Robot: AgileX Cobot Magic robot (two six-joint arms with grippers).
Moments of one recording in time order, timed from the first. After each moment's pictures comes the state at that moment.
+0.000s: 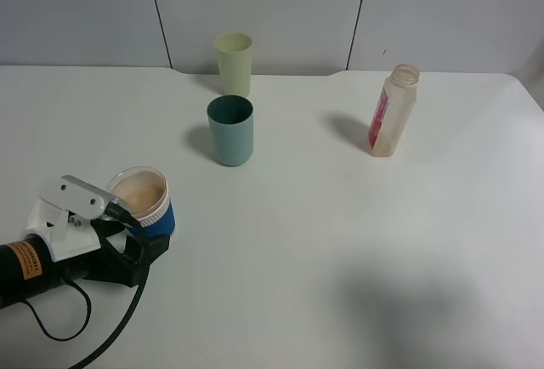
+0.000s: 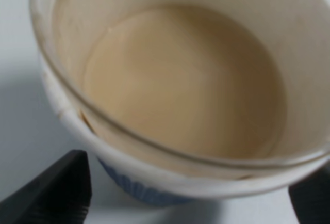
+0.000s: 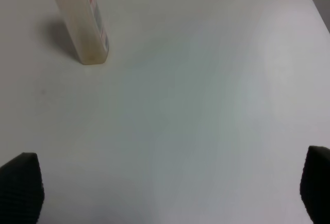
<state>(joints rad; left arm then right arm) -0.45 1.87 0.00 0.12 -1.23 -0.18 -0.05 0.00 -0.50 0.04 1.07 -0.02</state>
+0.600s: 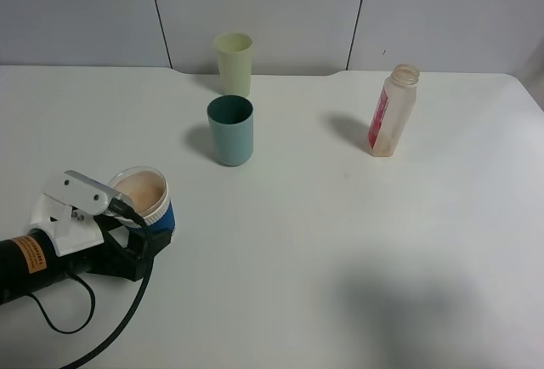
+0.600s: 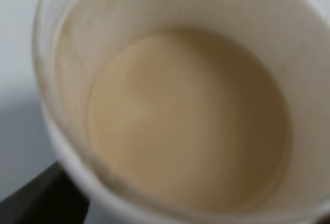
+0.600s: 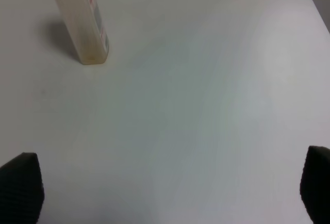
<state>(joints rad) -0.45 1.87 0.00 0.11 -1.22 -0.16 -0.05 0.00 -0.50 0.04 1.07 -0.02</state>
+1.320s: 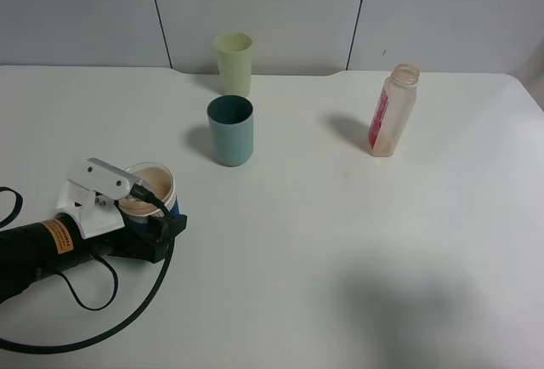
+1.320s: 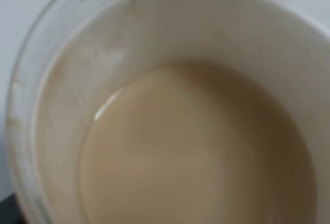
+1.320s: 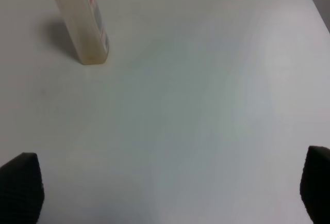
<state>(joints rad) -0.45 1.93 -0.11 0.12 -1.22 -0.15 -0.05 0.00 -0.50 0.04 1.07 -0.02</state>
